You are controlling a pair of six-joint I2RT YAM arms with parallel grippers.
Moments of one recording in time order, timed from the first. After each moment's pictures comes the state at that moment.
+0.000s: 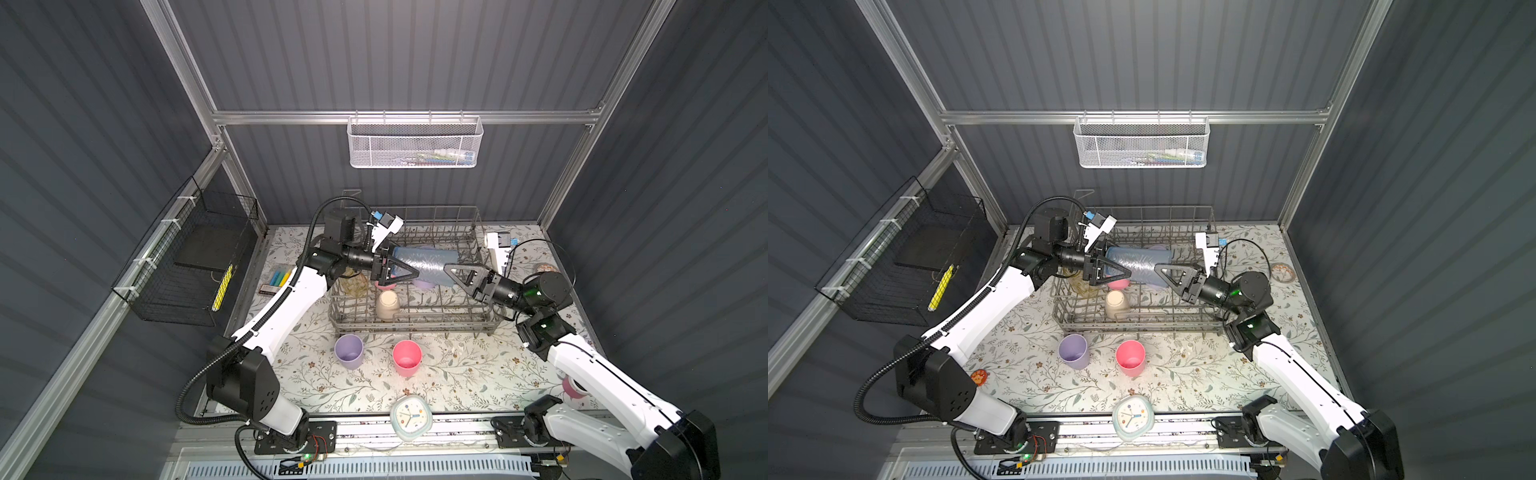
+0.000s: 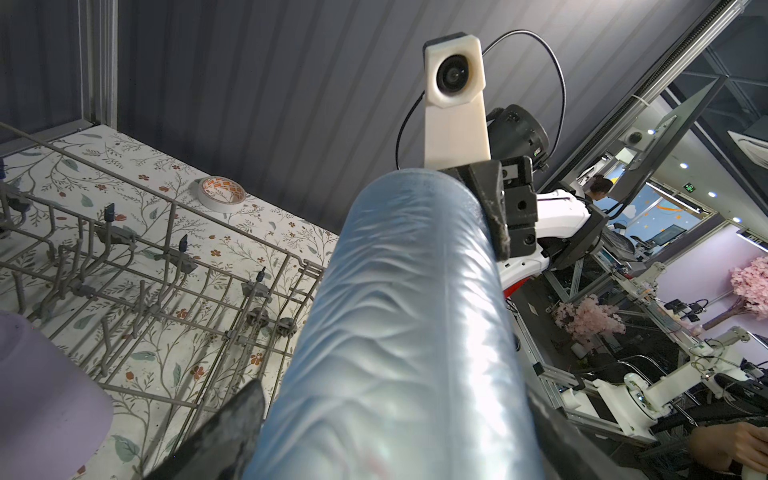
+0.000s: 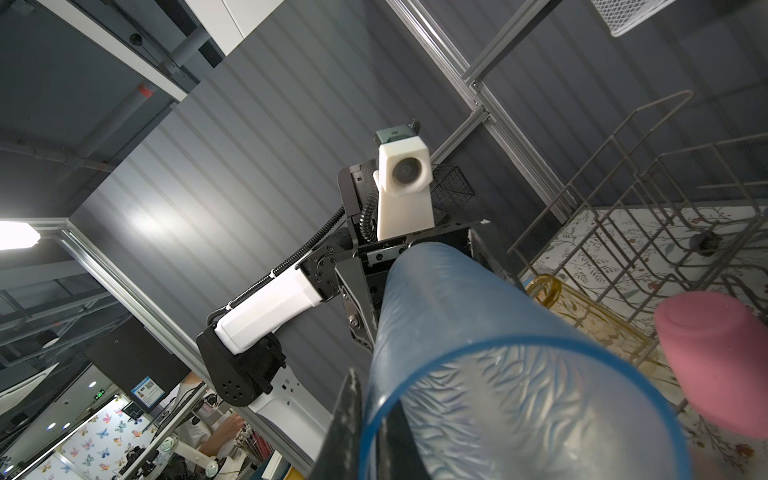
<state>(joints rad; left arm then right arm) -0.45 1.54 1.43 -0.31 1.27 -0.09 0.44 1.02 0.73 0.65 -0.78 1.00</state>
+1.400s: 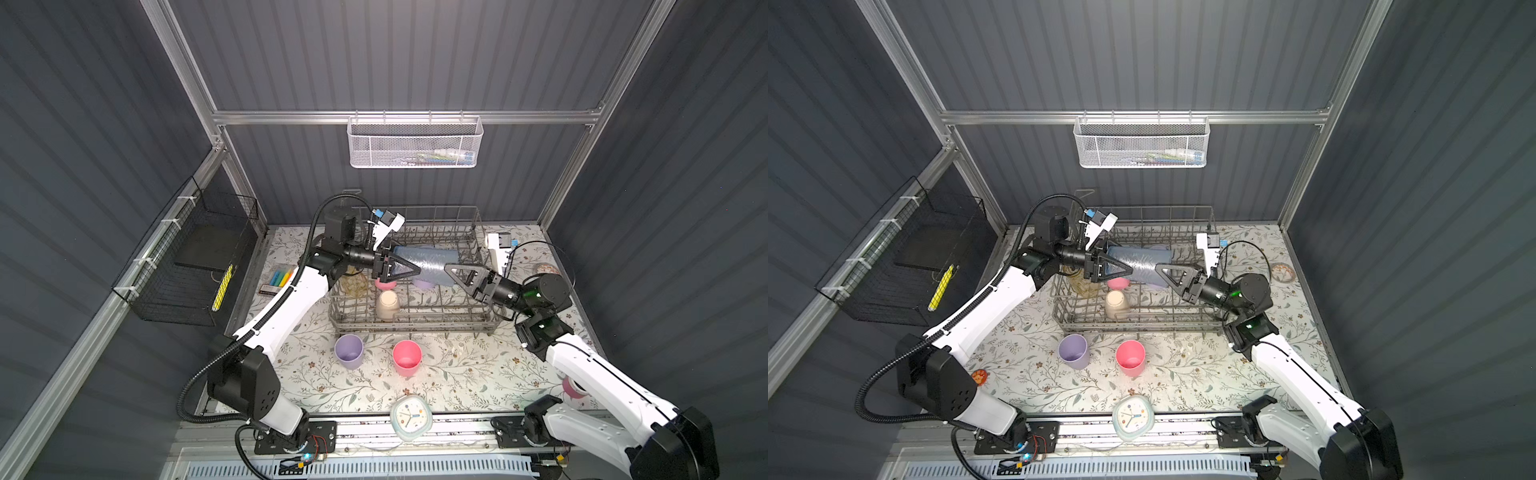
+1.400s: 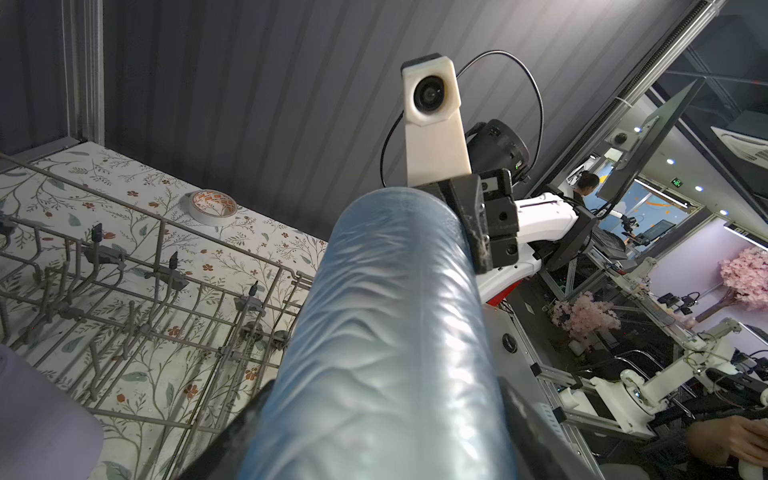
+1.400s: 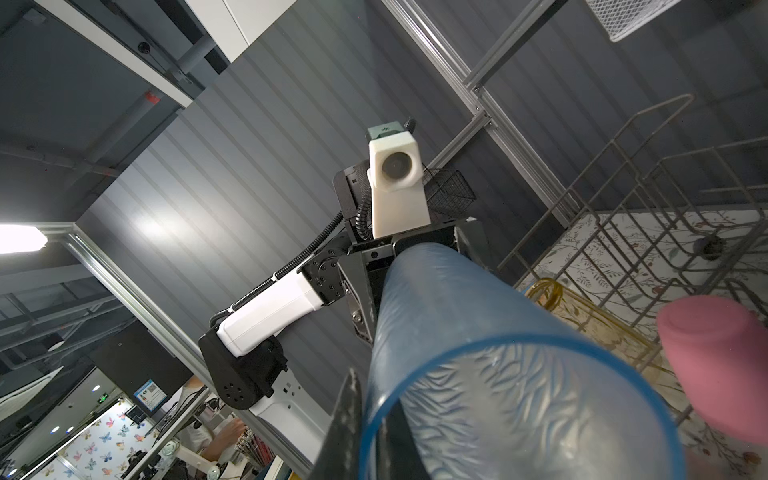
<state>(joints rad) -0.45 1.55 1.43 -0.23 1.29 -0.13 0.43 1.03 0.71 0.69 -0.78 1.01</state>
